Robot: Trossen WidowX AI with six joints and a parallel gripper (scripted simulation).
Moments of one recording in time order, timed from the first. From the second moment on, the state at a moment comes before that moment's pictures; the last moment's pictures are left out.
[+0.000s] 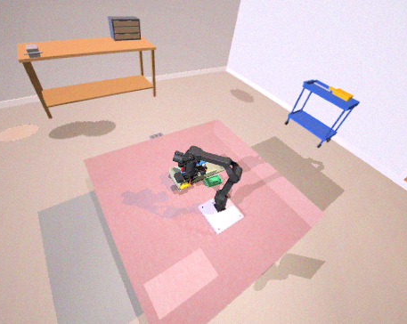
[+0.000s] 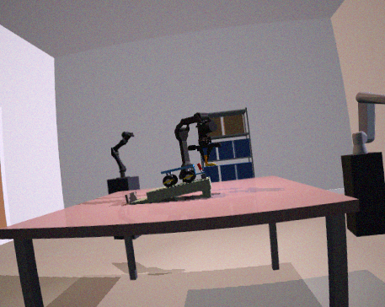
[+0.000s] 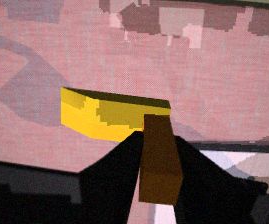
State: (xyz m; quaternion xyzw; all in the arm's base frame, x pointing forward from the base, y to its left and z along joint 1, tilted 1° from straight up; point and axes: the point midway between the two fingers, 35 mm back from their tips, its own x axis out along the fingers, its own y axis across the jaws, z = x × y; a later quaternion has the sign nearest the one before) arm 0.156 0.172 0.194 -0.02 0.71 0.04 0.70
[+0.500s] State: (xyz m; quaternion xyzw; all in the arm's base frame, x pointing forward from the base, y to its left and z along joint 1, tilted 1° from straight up) arm 0.175 0.134 0.190 -0.05 0.71 0.07 0.70
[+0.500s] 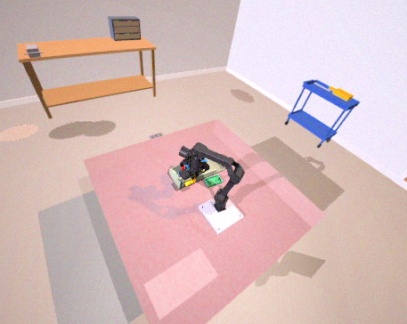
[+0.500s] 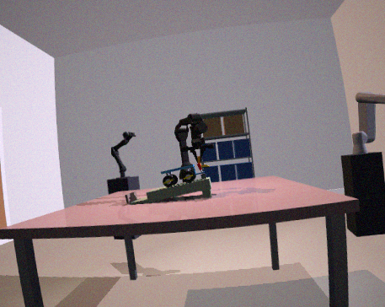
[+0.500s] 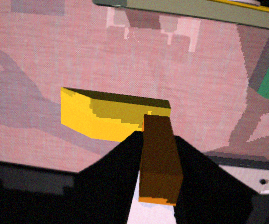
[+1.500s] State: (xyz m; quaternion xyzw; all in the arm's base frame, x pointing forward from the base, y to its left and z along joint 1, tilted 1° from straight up) arm 0.216 0.032 0.183 -0.05 0.71 0.07 0.70
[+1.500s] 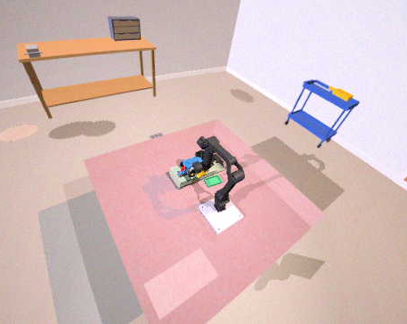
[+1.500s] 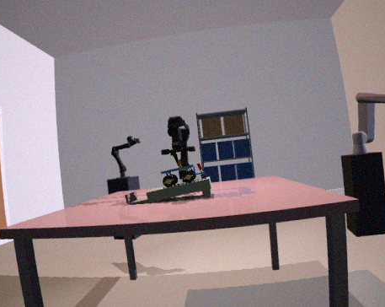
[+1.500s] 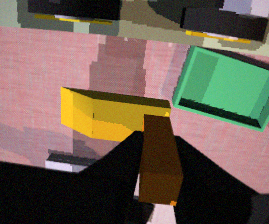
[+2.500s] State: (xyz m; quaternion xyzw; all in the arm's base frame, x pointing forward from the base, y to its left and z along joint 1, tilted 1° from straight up) arm 0.254 -0.074 0.175 -0.06 0.71 0.06 0.70
